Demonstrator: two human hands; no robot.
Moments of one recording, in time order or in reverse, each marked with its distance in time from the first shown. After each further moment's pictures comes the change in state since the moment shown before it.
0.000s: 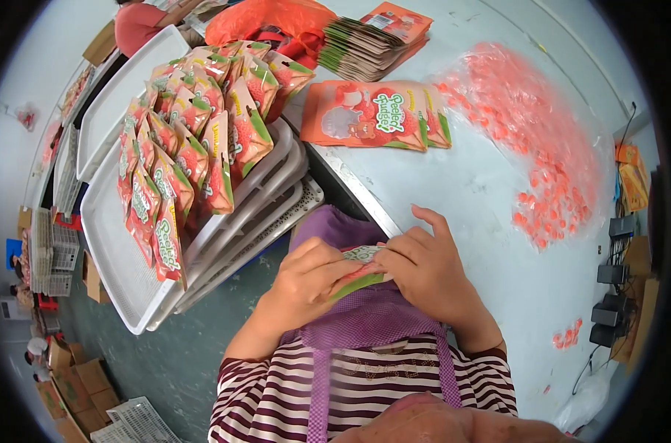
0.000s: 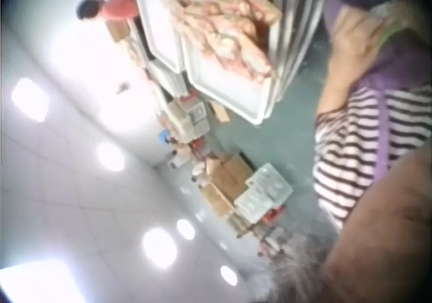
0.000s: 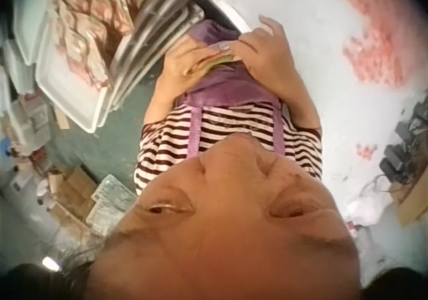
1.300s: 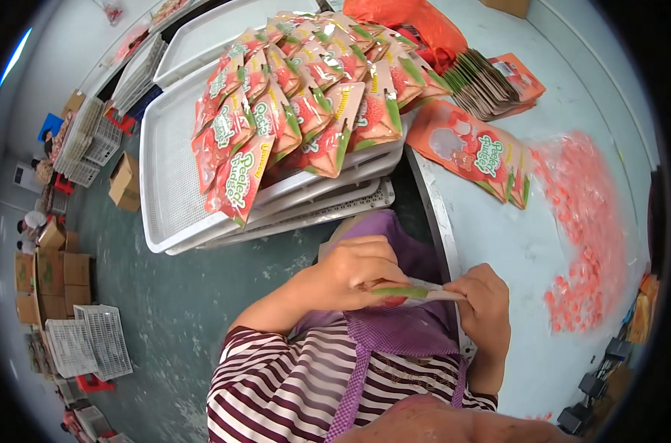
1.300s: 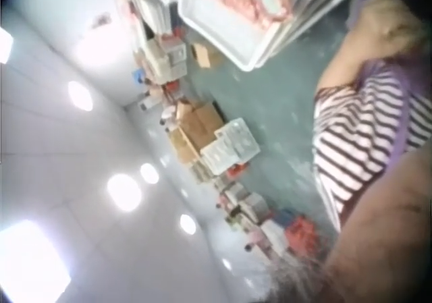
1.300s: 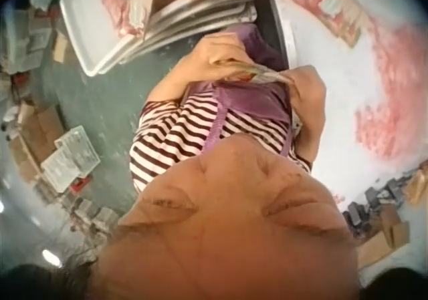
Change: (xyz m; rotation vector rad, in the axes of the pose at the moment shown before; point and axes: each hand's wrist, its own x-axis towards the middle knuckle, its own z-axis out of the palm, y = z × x) left_hand -0.026 -0.008 -0.037 -0.211 -0.066 -0.053; right_hand 0.000 0.006 0.003 0.361 -0.041 0.016
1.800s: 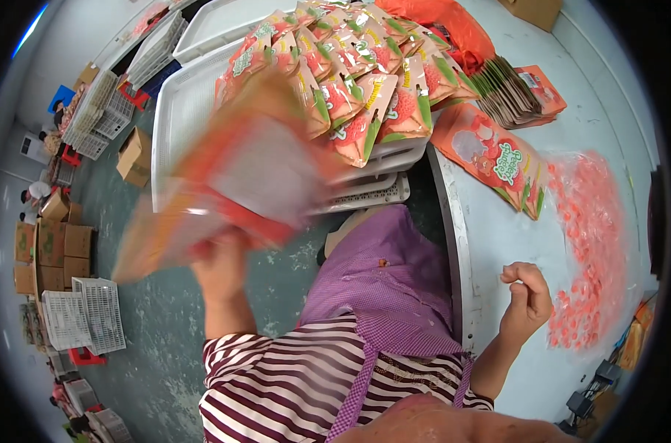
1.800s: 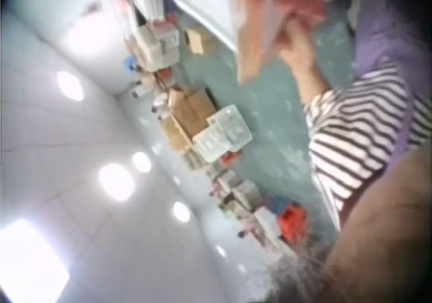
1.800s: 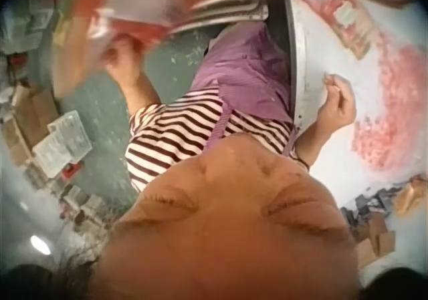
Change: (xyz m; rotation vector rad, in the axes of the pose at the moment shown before) left_hand -0.082 0.057 -0.056 0.187 1.011 -0.255; right_hand -0.012 0.022 -0.011 0.374 0.438 0.127
